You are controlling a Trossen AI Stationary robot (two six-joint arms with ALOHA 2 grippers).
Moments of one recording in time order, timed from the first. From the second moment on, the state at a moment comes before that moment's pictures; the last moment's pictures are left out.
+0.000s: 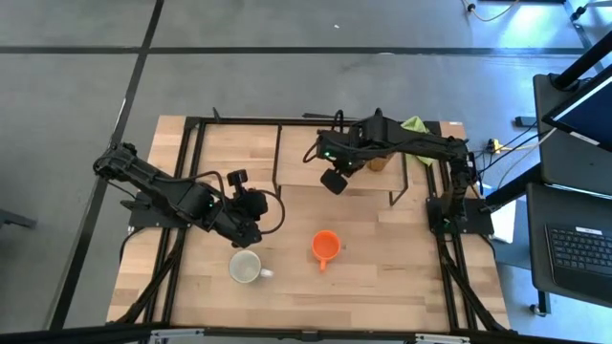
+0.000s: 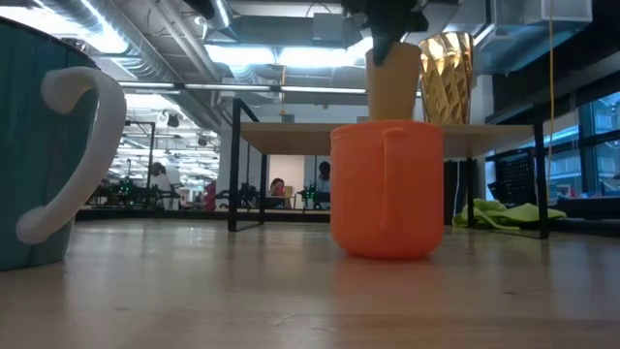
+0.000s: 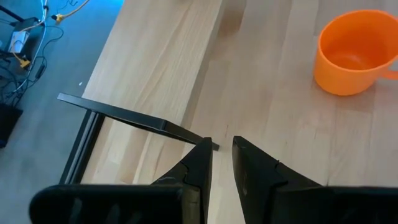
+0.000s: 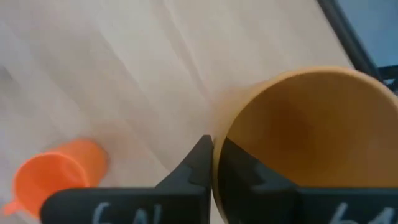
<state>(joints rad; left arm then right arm) -0.45 1.43 1.42 -1.16 -0.71 -0.50 -0.08 1.90 2.12 -1.57 0.21 0.54</state>
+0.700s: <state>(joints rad) -0.45 1.43 1.42 -1.16 -0.70 -0.49 -0.07 1.90 2.15 -1.57 0.21 0.52</state>
